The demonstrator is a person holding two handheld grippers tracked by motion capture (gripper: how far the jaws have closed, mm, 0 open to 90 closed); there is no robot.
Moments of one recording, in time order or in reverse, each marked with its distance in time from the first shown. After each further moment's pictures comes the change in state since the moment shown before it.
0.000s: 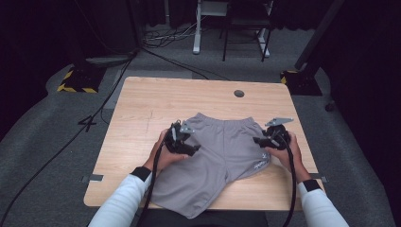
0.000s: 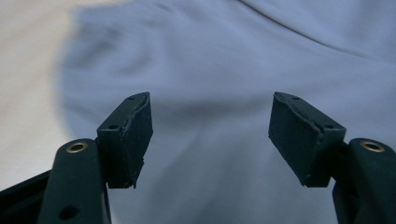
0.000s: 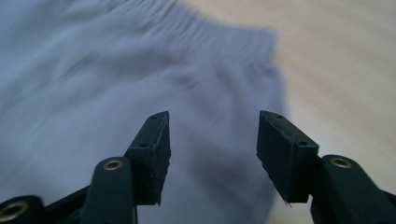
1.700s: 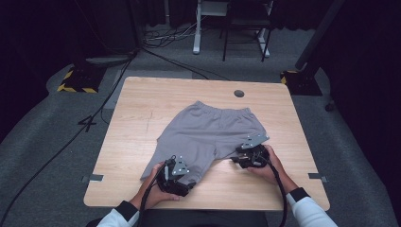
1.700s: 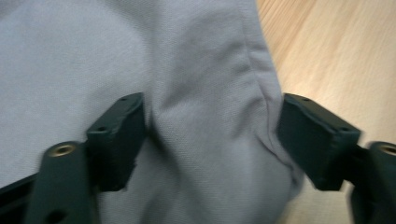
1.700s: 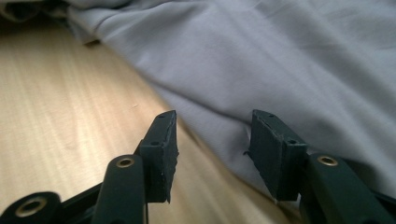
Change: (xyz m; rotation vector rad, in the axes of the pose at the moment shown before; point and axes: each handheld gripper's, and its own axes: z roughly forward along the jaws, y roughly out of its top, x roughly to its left) left arm -0.068 -0.064 -0.032 0.014 -0.014 0.095; right arm 0.077 -0.008 0.022 -0.058 0.234 -0.262
